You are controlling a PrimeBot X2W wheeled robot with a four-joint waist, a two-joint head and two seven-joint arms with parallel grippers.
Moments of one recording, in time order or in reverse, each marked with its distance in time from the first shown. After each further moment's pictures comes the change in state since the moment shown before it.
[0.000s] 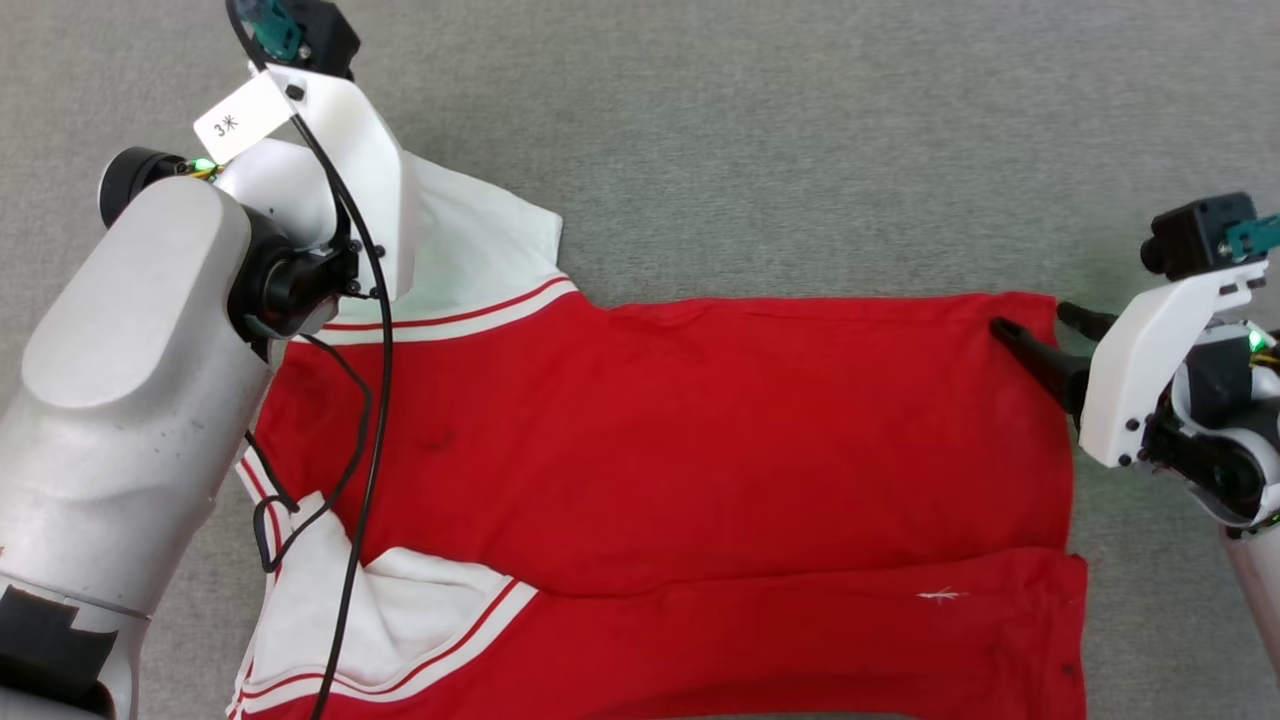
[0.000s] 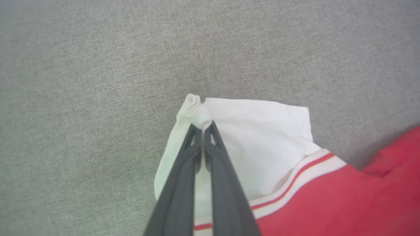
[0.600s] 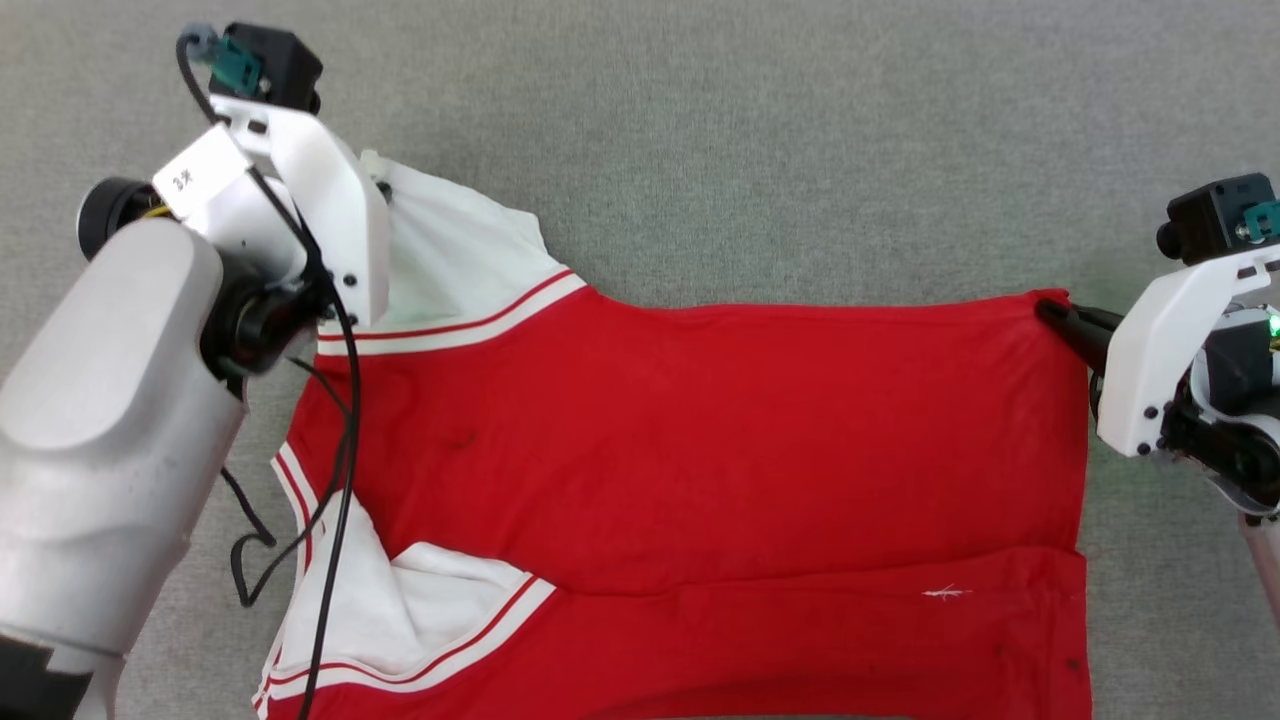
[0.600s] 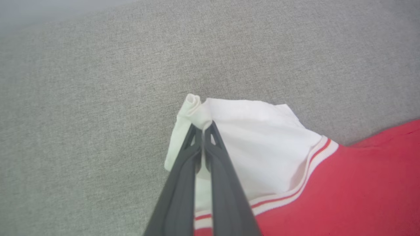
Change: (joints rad) left arm 0.065 0.038 0.026 -0.037 -0.013 -0.007 -0.109; right arm -0.028 -0.022 -0.016 -0.007 0.009 0.000 0.030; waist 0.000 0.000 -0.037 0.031
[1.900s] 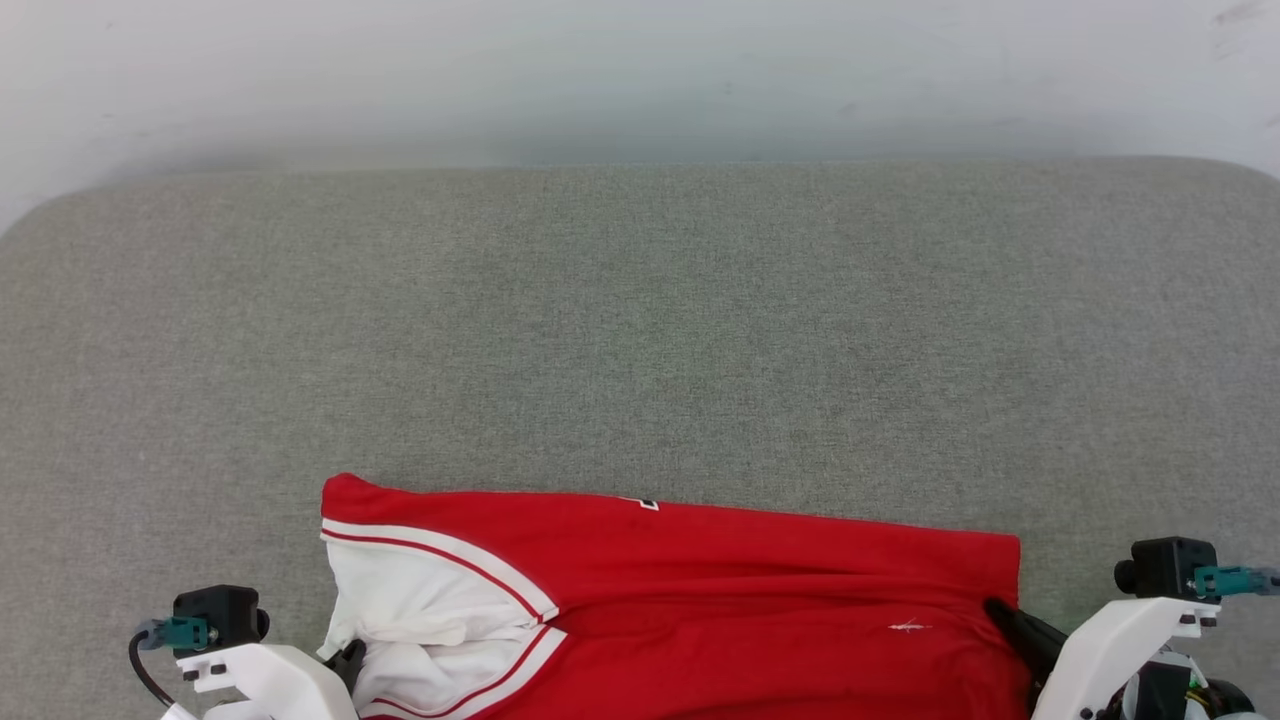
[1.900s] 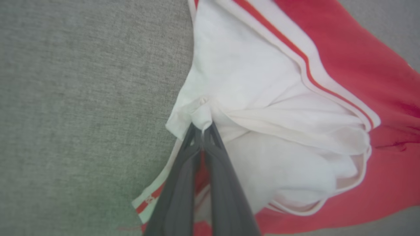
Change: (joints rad) left arm 0.937 0.081 0.155 -0.362 -0.207 0.262 -0.336; right arm 0.537 0.219 -0.200 -0.019 0.003 0.000 -0.206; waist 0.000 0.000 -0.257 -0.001
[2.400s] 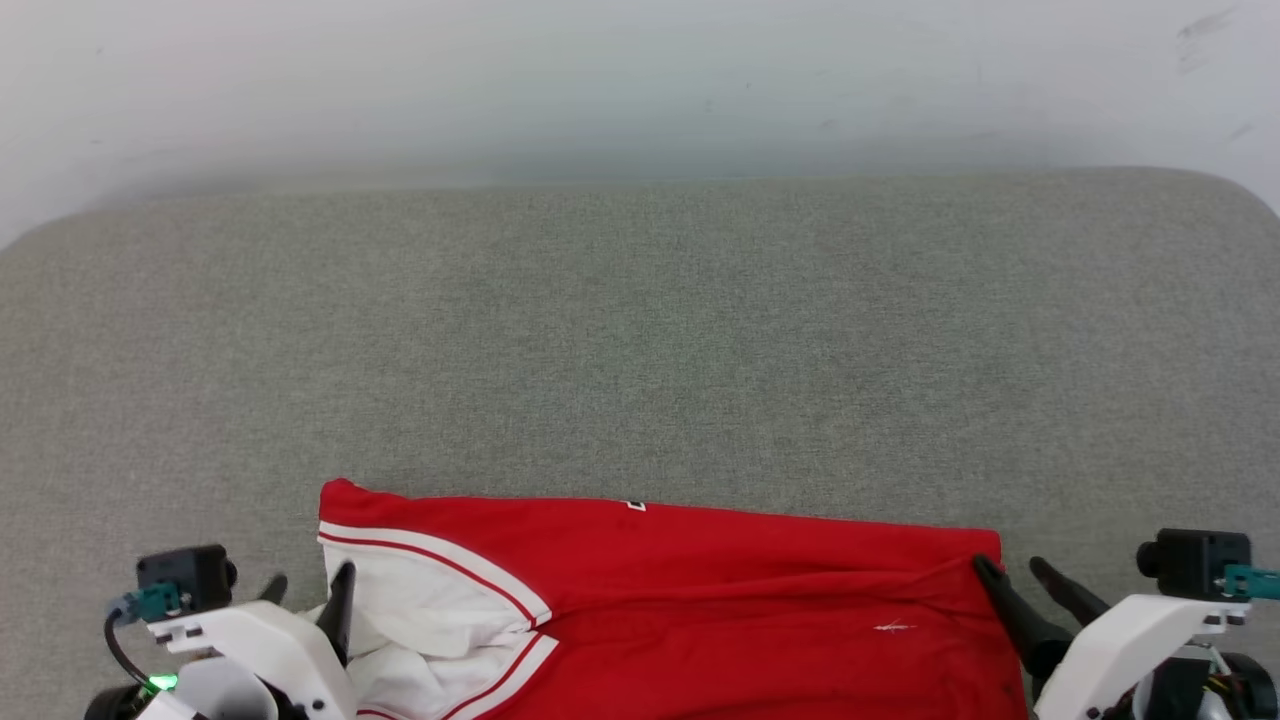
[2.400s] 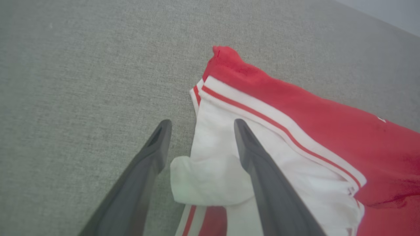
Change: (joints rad) left arm -0.052 -0.019 0.026 0.046 0.079 -0.016 -0.179; right arm 0.057 0.046 -0.026 -0.167 -0.075 0.000 -0.093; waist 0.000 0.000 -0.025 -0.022
